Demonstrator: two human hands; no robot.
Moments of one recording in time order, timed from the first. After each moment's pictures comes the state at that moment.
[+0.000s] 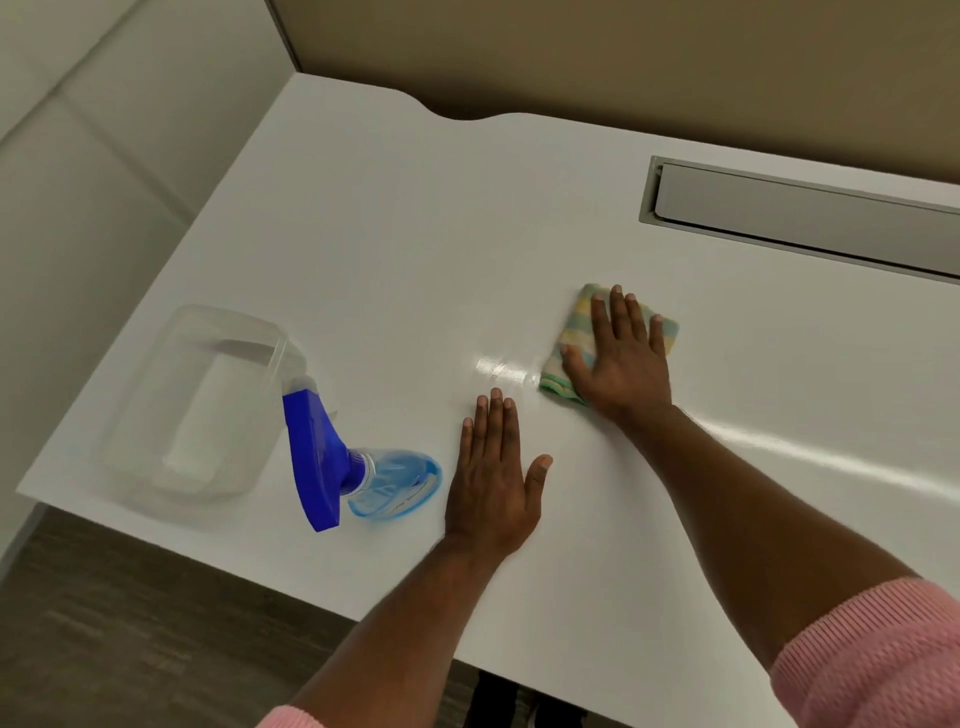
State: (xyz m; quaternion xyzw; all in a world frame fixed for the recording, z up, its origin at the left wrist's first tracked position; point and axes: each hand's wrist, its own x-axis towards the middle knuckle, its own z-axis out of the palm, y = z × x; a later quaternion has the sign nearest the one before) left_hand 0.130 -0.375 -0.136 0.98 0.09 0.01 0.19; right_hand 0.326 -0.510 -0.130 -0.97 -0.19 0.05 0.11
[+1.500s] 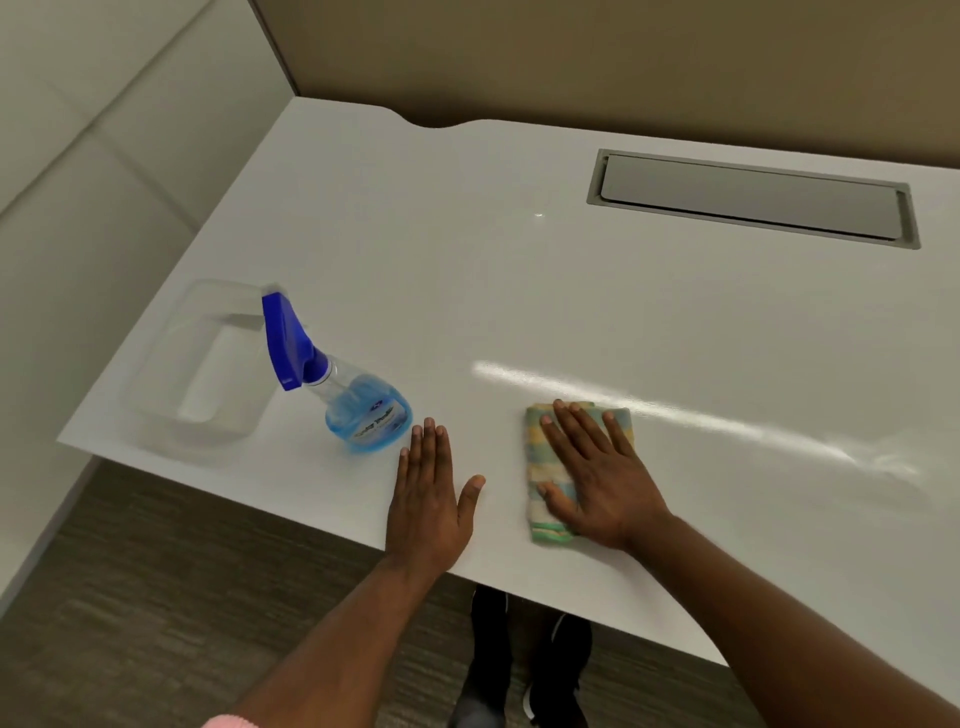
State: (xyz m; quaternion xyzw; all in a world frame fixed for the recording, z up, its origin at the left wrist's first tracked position) left_hand 0.017 -0.390 -0.128 0.98 0.14 -0.05 0.14; right_hand 0.138 -0.624 -0.120 -0.92 -0.37 0.12 0.09
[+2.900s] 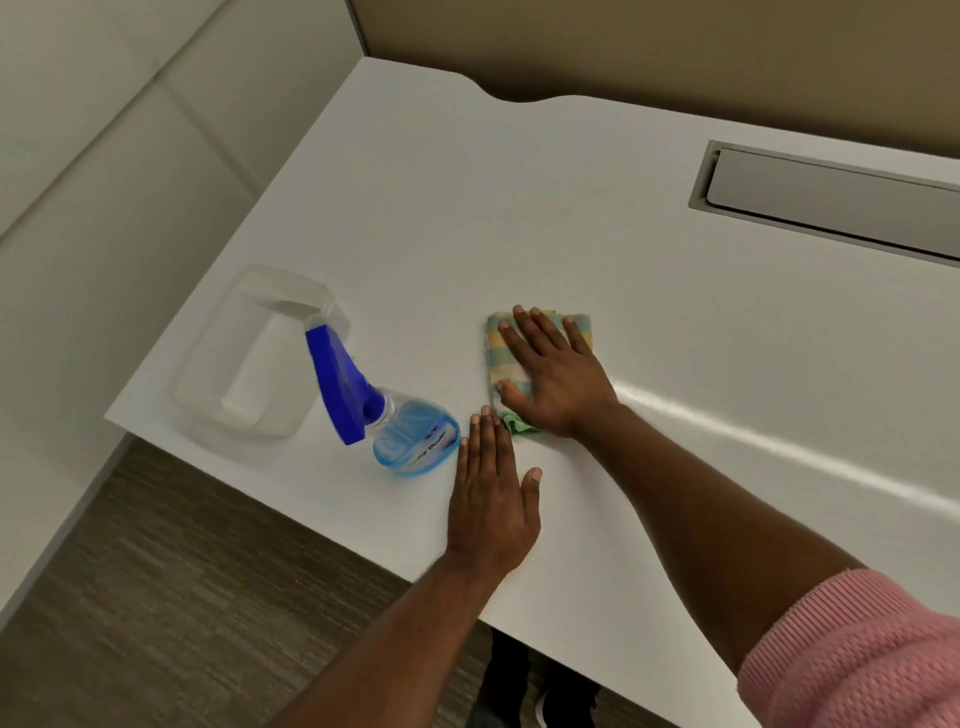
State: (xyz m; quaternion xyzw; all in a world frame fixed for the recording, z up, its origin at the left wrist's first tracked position) left_hand 0.074 -0.389 -0.133 0.96 0.21 -0.02 0.16; right_hand 0.269 -0.444 -0.129 -0.89 -0.43 0.09 0.12
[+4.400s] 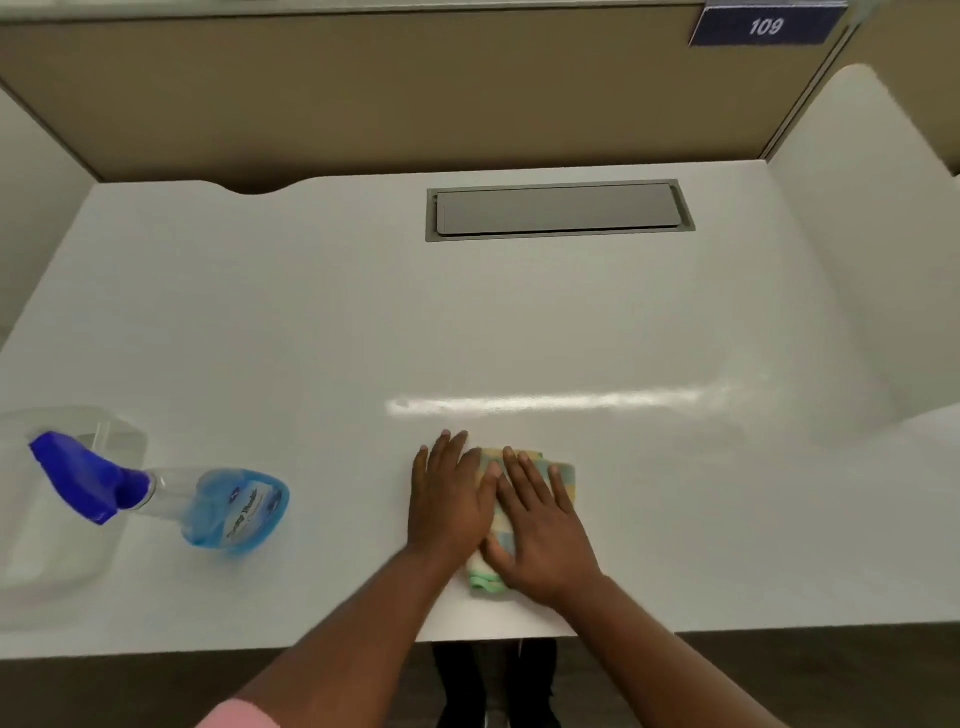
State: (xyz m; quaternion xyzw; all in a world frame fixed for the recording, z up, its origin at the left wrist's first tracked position) left_hand 0.114 -0.512 -0.106 0.98 -0.01 -0.05 0.20; right_hand 0.082 -0.672 -0.120 -0.96 -0.19 0.08 0.19
